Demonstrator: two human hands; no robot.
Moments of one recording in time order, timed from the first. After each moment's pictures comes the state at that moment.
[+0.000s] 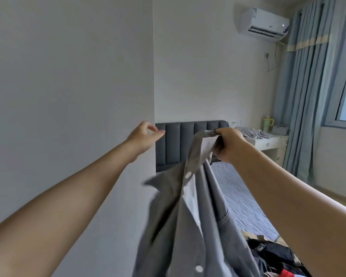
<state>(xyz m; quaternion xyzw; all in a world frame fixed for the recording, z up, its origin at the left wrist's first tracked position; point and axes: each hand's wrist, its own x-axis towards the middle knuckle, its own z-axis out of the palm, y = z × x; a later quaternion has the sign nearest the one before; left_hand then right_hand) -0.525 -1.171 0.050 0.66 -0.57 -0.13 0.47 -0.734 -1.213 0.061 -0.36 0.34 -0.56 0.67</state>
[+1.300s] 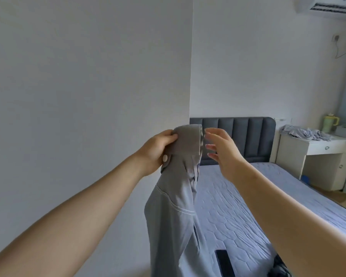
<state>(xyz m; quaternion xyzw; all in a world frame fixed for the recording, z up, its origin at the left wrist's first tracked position) -0.535 -1.109 0.029 0.48 -0.48 -0.38 0.62 -0.684 -1.193 0.022 -0.63 0.28 -0.45 0.57</state>
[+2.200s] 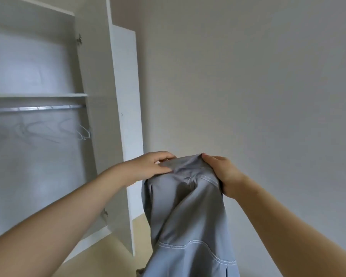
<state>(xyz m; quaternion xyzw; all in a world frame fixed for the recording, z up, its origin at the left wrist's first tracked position) -0.470 -0.708 0.005 0.84 -0.27 -0.09 0.46 -0.485 -0.920 -0.017 -0.70 0.01 -0.05 0.71</state>
